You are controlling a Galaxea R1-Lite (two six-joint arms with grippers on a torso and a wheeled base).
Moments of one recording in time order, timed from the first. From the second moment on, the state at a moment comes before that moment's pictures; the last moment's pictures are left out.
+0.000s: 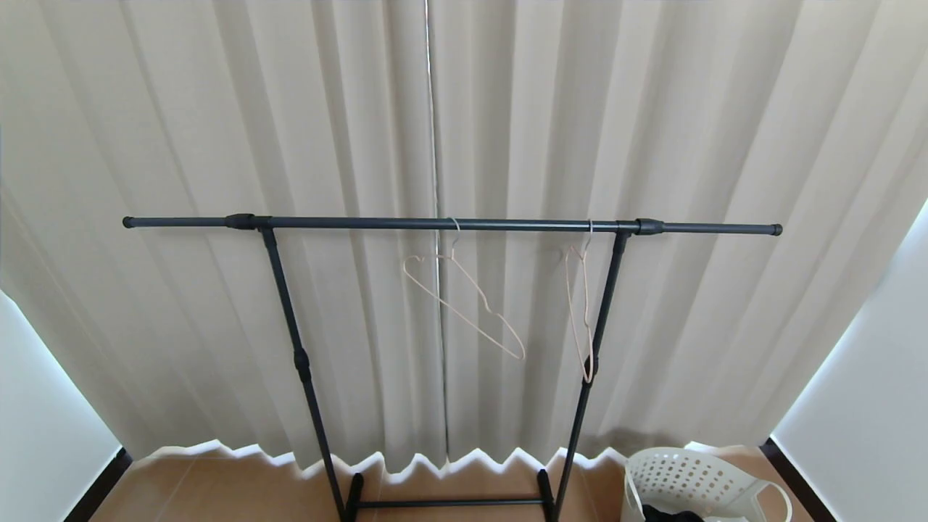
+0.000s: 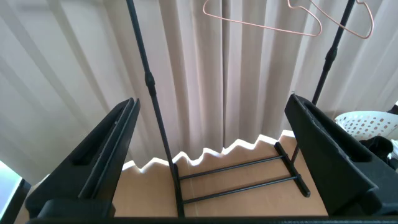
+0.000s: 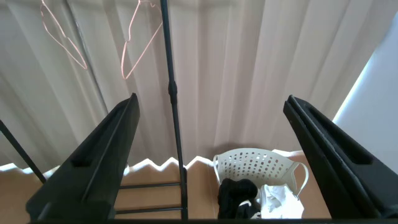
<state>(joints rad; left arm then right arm) 0.01 0.00 -0.03 0.10 -0.16 0.11 0.00 0.00 -0.04 0.07 -0.07 0.07</state>
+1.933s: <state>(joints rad) 0.01 0.00 -0.03 0.10 -0.16 0.11 0.00 0.00 -0.03 0.07 -0.07 0.06</state>
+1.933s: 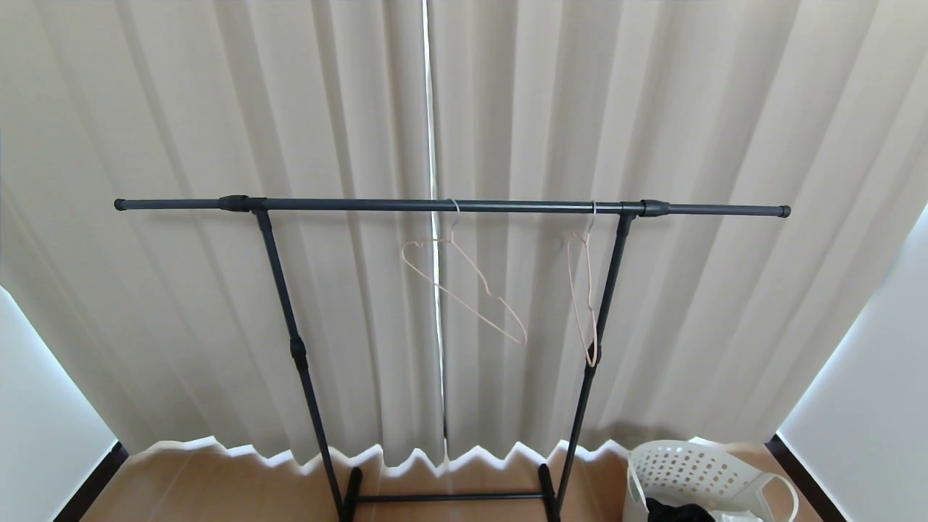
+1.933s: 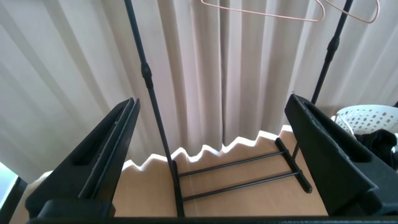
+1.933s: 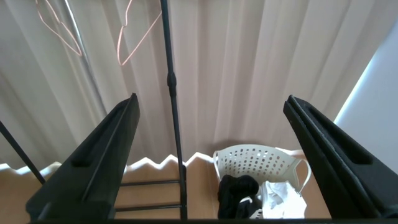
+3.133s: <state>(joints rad) 0.01 0.00 -0.03 0.10 -0.16 0.11 0.00 0.00 -0.03 0.07 -0.07 0.07</state>
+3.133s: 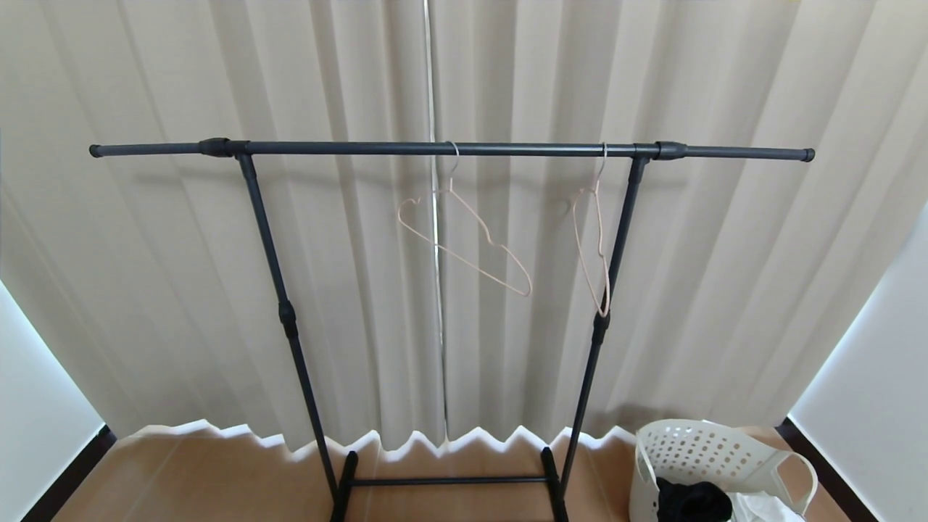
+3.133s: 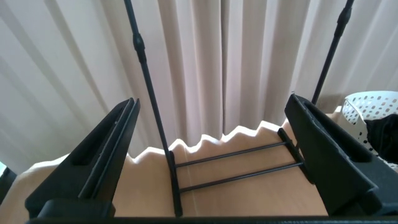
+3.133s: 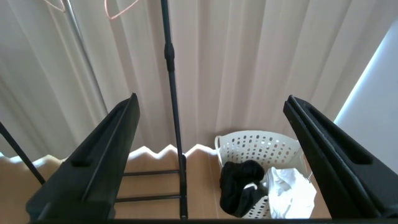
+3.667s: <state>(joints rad) 0.01 0.00 -0.03 0.10 -0.16 0.11 0.00 0.00 -0.03 0.07 -0.07 0.07</state>
